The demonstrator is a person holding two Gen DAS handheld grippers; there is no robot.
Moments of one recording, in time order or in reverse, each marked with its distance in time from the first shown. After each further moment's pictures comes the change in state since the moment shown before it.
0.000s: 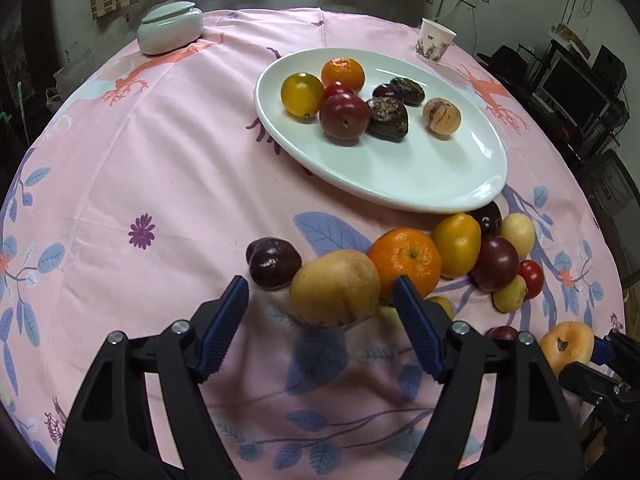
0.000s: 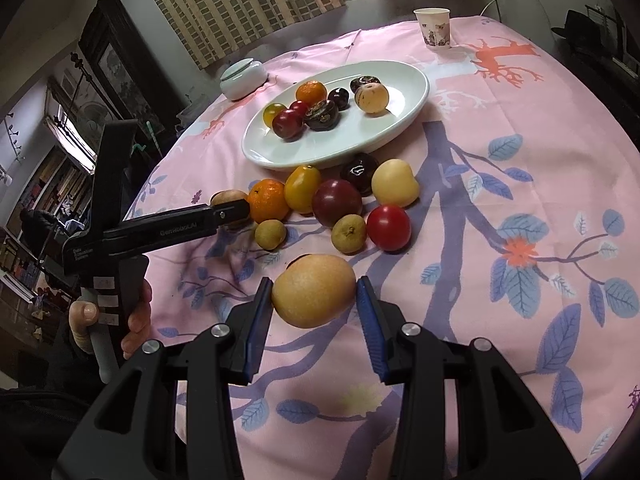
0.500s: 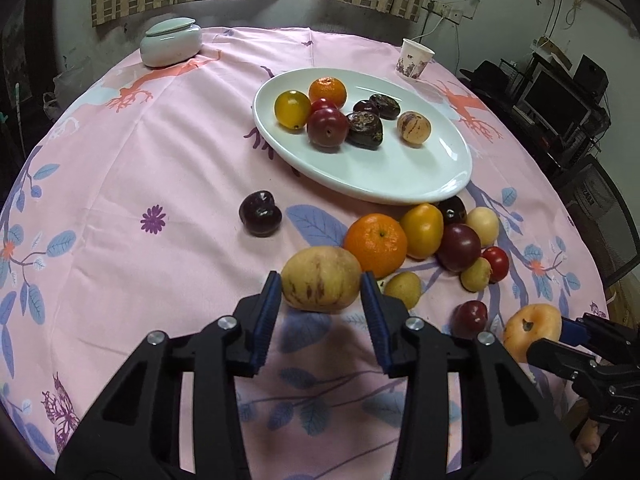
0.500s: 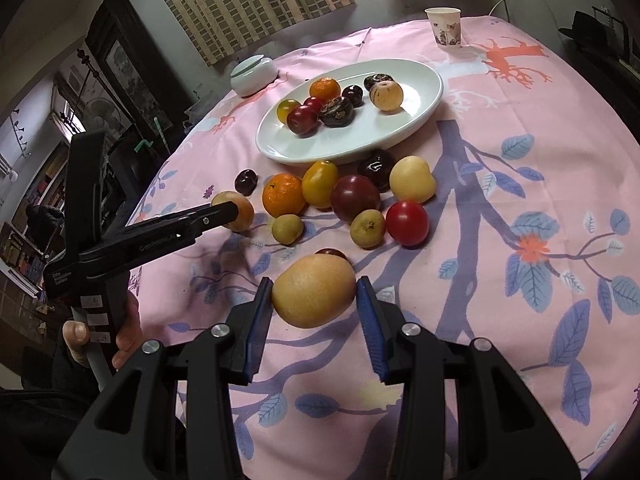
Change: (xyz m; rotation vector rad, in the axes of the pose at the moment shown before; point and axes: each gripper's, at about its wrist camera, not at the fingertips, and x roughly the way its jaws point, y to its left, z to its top) left arm -0.039 -0.002 -0.023 0.012 -0.059 -0.065; right arm -0.001 0.012 -0.003 -0.019 0.009 0.021
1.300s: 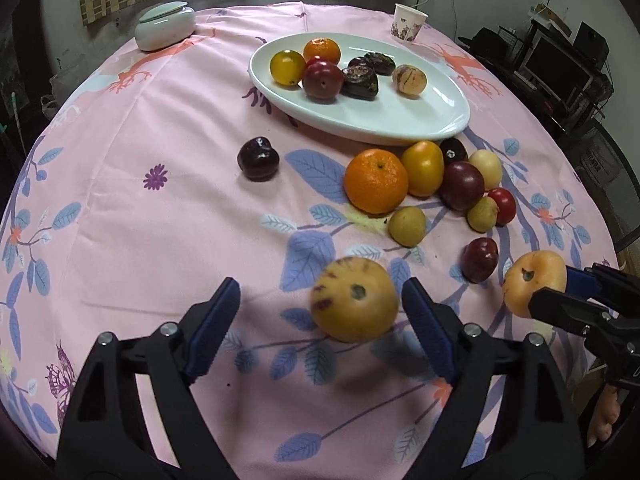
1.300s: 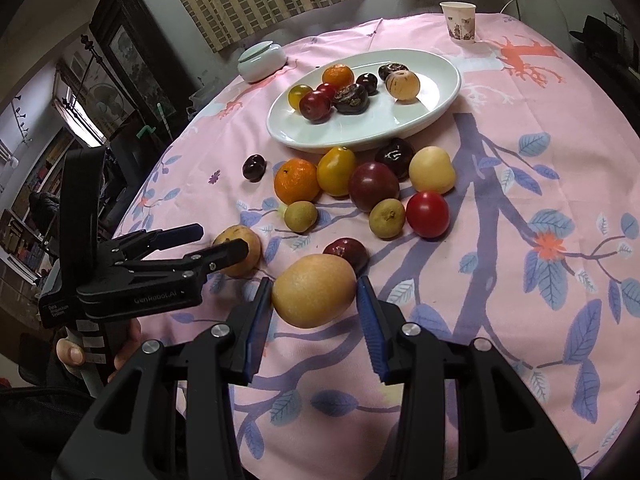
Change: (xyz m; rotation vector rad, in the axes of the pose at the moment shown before) left arm 0.006 -0.004 -0.027 0.059 0.105 0.036; right arm 0.010 0.012 -0.002 -0.027 0.042 0.003
